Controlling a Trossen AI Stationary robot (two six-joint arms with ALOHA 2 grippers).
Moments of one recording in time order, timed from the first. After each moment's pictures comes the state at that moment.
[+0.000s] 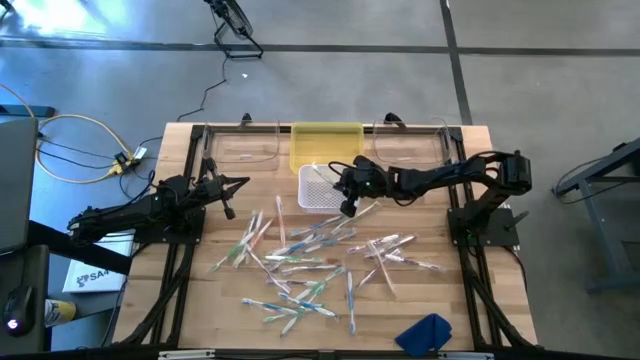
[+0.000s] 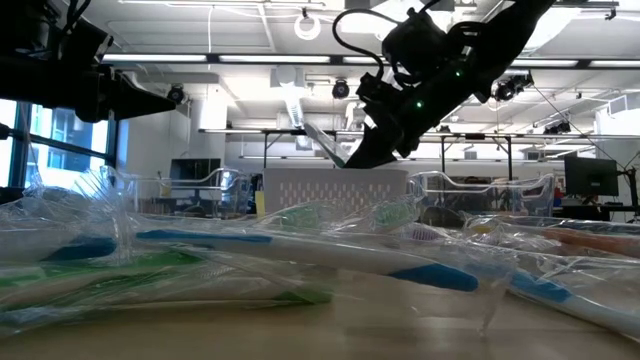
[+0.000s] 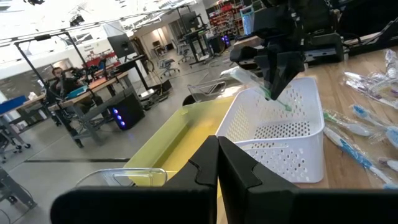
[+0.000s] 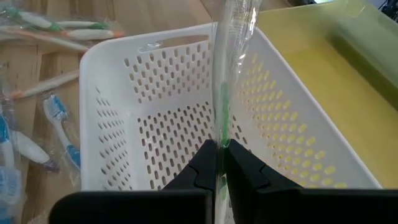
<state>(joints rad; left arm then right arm) 0.22 0.01 0.04 -0.02 -0.22 0.37 -0.19 1.64 0.81 0.23 0.12 0.06</state>
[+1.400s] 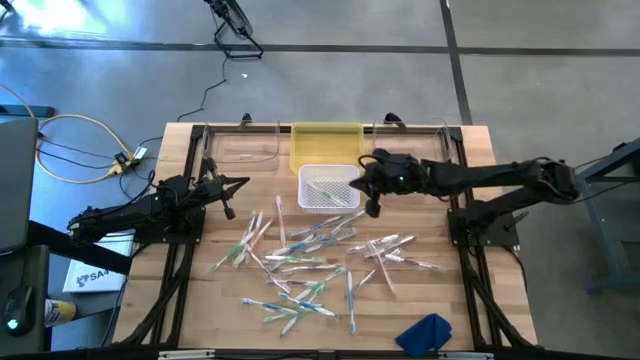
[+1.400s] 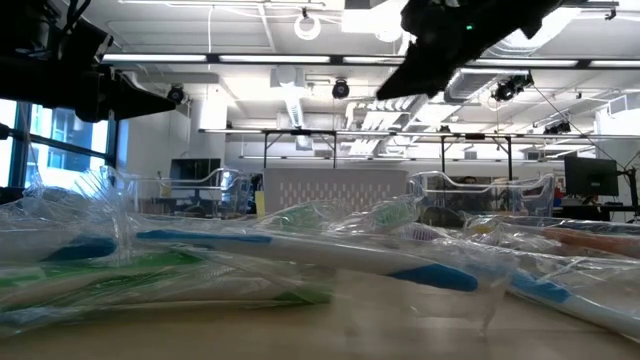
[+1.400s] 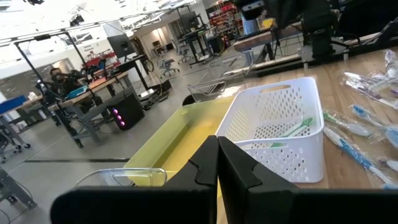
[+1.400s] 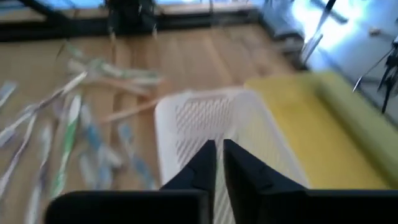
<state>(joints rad) 0.22 0.01 0.04 -0.02 -0.22 0.37 -0.13 1.25 0.81 -0.08 0.07 0.03</state>
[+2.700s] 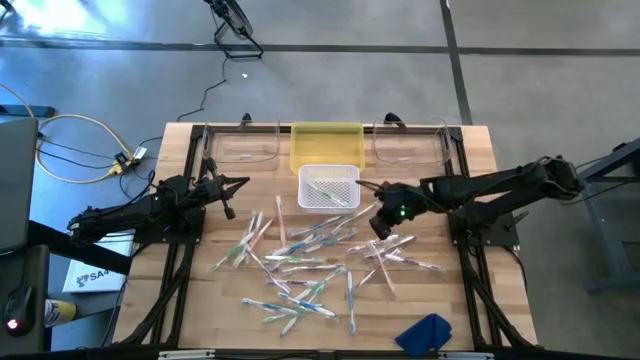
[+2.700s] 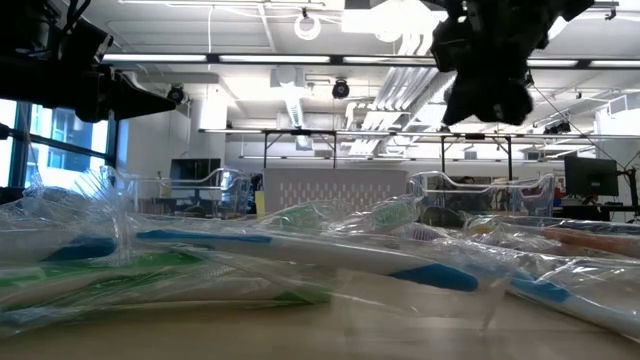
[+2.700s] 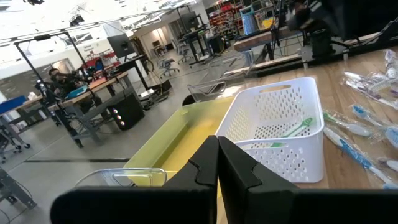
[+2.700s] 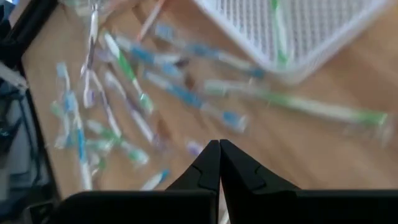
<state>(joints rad) 0.22 0.01 0.04 -0.02 -0.22 0.37 0.07 1.22 0.81 -0.46 -0.02 0.86</state>
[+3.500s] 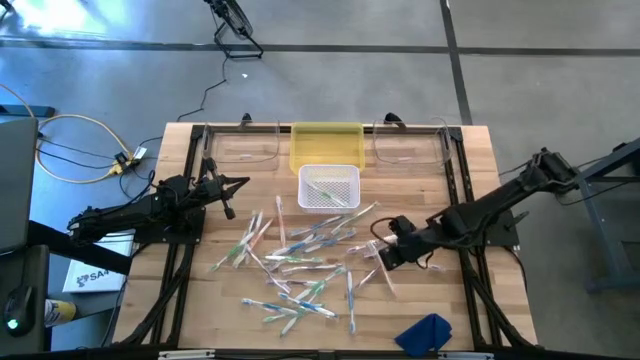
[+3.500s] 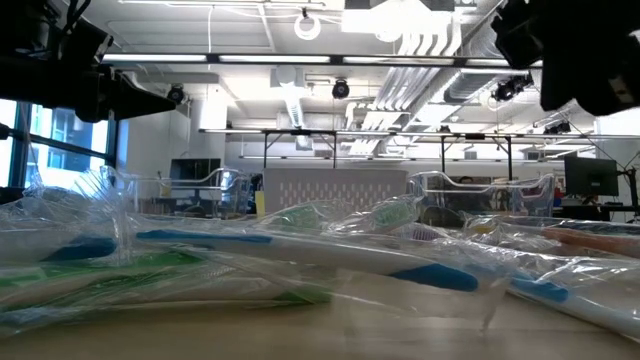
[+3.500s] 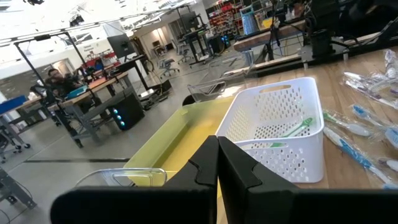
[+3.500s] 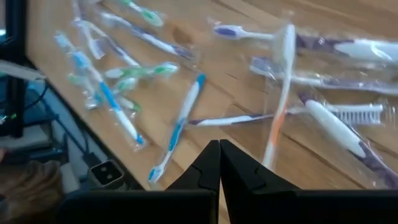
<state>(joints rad) 0.22 0.01 0.04 -0.02 -0.22 0.37 0.46 1.25 0.81 -0.53 0.10 1.56</state>
